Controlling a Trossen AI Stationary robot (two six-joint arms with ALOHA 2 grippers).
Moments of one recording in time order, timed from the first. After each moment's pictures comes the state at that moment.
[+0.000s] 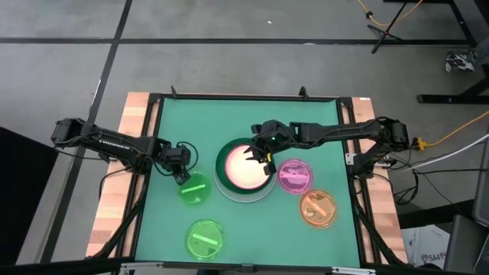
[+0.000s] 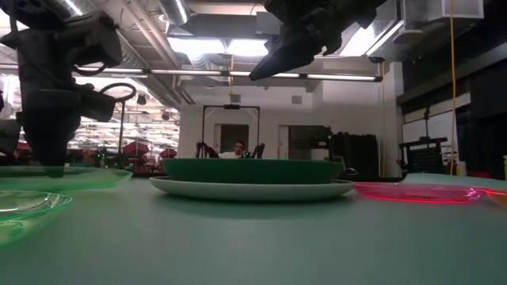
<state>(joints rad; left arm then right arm) -0.02 1.03 0.43 -0.72 -0.02 -0.78 -0.07 1.63 1.20 -0.24 -0.18 -0.43</state>
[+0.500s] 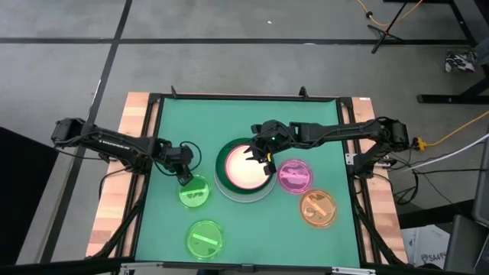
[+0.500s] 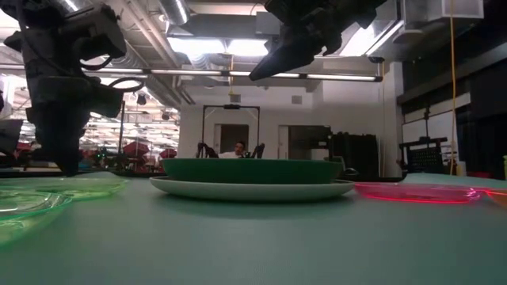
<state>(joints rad) -0.03 1.03 0.44 -0.61 0.02 -0.78 -0.07 1.63 1.20 -0.24 -0.18 -0.42</state>
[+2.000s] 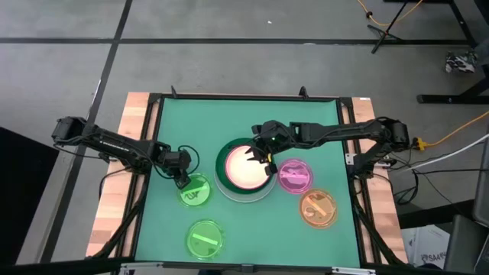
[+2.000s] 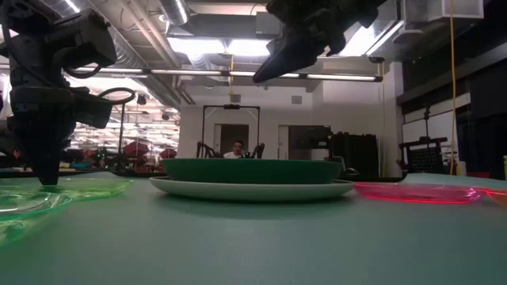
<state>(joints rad) -0.09 1.03 0.37 -0.58 0.05 -0.84 -0.07 1.62 1.20 -0.27 -0.18 -0.42</state>
